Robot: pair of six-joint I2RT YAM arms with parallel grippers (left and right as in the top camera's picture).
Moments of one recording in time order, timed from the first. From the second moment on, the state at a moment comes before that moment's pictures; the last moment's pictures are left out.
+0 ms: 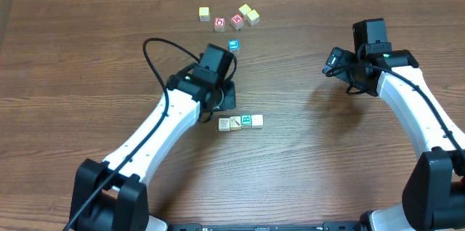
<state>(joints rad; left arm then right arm) -0.42 1.64 1.19 -0.76 -0.02 -0.50 0.09 1.68 1.25 -0.73 0.07 0.54</state>
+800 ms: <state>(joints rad) -0.27 1.69 1.19 -0.83 0.02 -0.50 0.09 1.68 1.25 -0.73 0.07 0.54</state>
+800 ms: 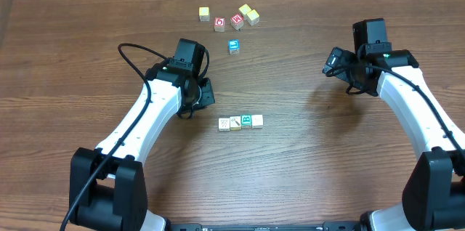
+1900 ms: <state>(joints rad) -0.29 1.69 1.19 -1.00 0.08 -0.46 0.09 1.68 1.25 -0.70 -0.49 0.73</state>
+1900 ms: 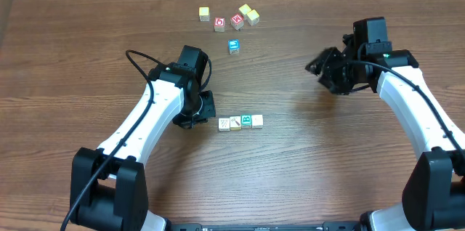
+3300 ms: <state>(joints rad) -0.31 1.69 1.19 -0.86 -0.05 -0.47 0.48 1.74 1.25 -0.60 0.11 0.60</state>
